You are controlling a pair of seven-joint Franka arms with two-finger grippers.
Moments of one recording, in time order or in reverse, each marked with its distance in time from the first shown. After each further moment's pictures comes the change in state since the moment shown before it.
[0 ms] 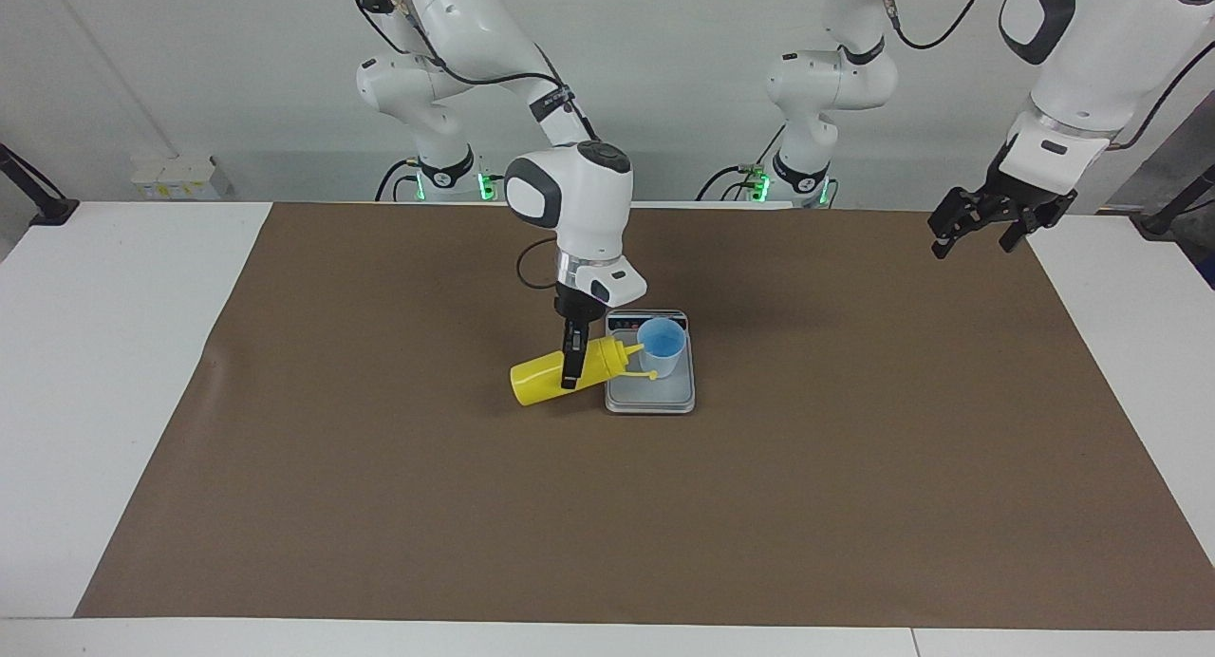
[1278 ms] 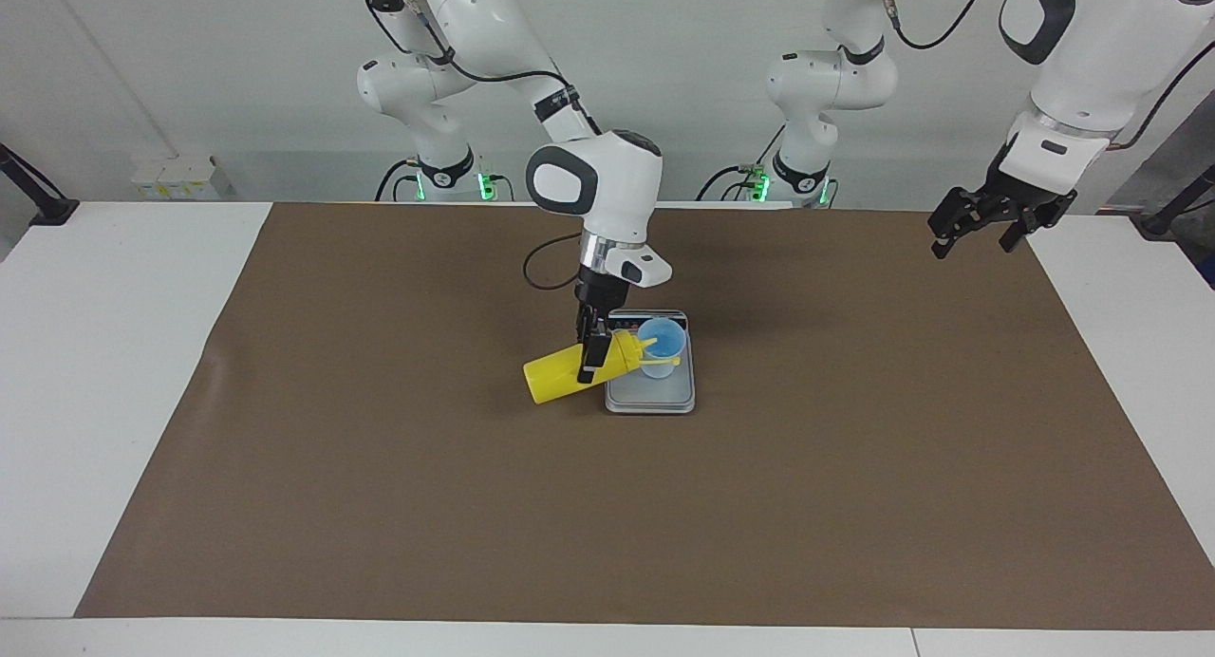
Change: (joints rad) left arm 0.000 0.000 0.000 0.000 0.000 0.000 0.000; right arm 0.070 -0.005 0.001 -0.008 -0.263 -0.006 0.150
